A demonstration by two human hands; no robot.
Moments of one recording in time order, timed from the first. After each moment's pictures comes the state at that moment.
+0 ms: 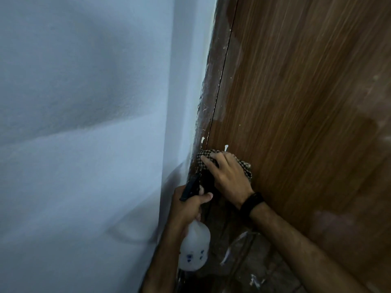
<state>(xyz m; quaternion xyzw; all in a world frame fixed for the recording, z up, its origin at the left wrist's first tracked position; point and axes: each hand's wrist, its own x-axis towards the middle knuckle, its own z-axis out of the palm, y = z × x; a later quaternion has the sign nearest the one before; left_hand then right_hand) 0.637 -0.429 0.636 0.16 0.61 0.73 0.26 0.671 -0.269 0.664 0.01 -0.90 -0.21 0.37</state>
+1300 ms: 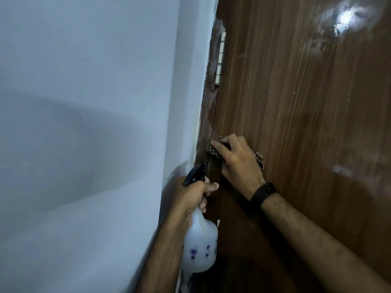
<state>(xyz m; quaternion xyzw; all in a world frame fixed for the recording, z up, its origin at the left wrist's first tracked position) 0.610 -0.413 0.827 0.29 0.56 0.75 0.20 0.661 -0.263 0.880 0.00 -0.83 -0.20 0.52</state>
